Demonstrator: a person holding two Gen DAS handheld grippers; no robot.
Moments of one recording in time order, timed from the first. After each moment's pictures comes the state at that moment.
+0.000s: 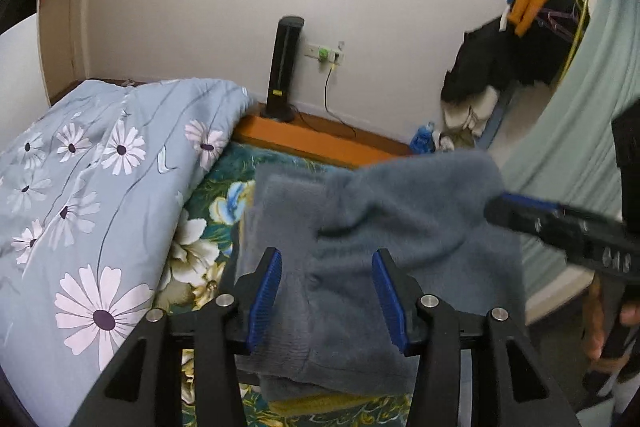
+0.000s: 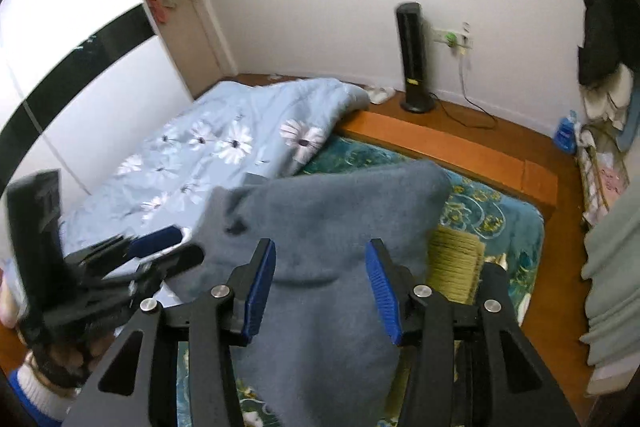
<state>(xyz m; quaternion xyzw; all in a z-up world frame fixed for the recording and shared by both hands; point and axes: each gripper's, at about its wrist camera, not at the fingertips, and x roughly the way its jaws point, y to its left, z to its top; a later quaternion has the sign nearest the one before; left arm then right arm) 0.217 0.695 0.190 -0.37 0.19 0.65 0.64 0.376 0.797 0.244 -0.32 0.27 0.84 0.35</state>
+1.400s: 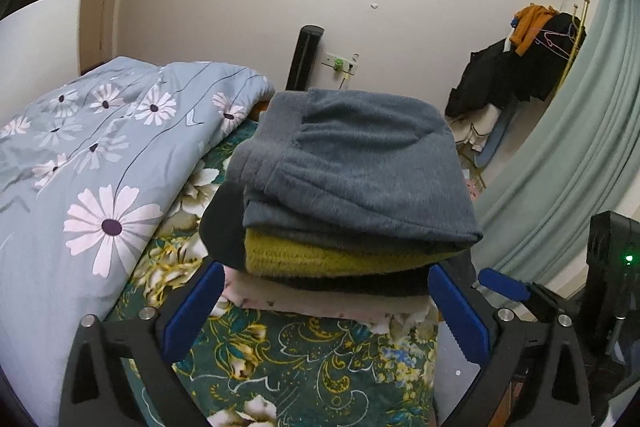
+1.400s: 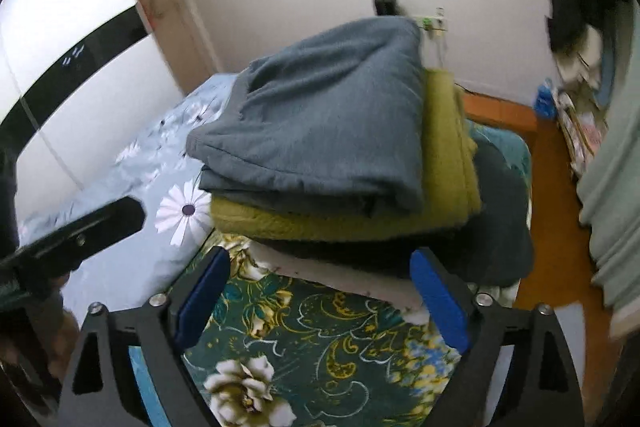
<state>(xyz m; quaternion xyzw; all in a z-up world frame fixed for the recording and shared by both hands) 0.269 0.543 0.183 -0.37 0.12 0.69 0.62 0.430 0.655 0.170 -0.30 0.28 0.83 0.39</state>
